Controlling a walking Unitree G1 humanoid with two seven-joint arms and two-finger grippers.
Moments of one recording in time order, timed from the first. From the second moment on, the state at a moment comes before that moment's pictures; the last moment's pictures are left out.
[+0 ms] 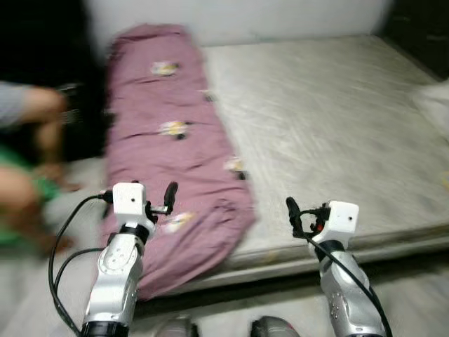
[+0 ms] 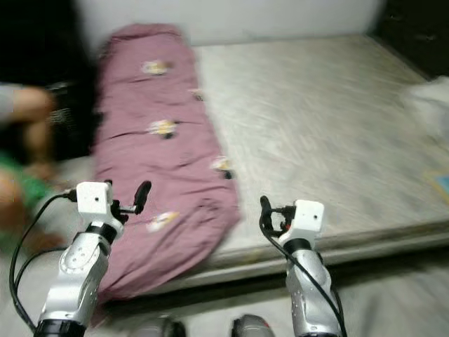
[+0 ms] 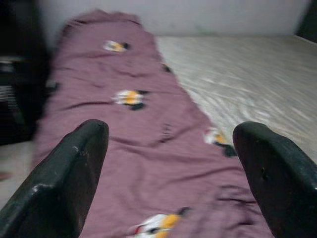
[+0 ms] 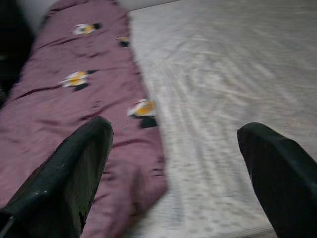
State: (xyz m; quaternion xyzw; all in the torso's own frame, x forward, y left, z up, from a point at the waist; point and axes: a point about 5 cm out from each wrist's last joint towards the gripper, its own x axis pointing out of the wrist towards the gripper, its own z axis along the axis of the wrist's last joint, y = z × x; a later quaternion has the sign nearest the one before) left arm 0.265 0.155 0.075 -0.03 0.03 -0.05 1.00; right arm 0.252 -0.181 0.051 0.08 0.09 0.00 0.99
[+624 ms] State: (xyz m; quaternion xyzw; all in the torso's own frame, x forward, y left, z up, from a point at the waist) left arm 0.262 0.154 0.071 -0.03 0.03 -0.04 1.00; right arm 0.250 -0.182 0.049 0.07 0.09 0.00 0.99
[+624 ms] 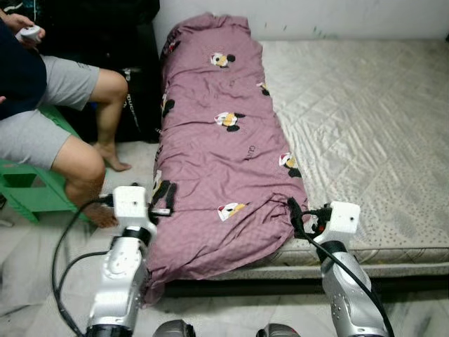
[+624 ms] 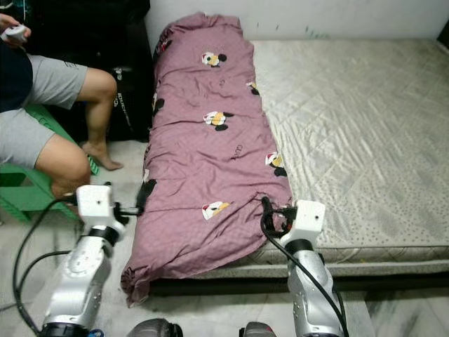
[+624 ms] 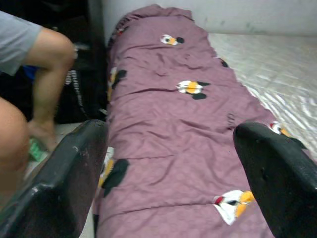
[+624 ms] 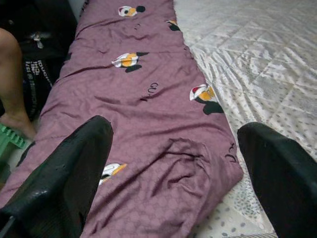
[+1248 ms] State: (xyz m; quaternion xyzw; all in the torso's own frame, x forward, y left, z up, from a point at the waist) left arm 0.258 0.156 0.068 -0.03 0.04 -0.05 1.00; right arm 0.249 -0.183 0.048 0.07 0.09 0.00 0.99
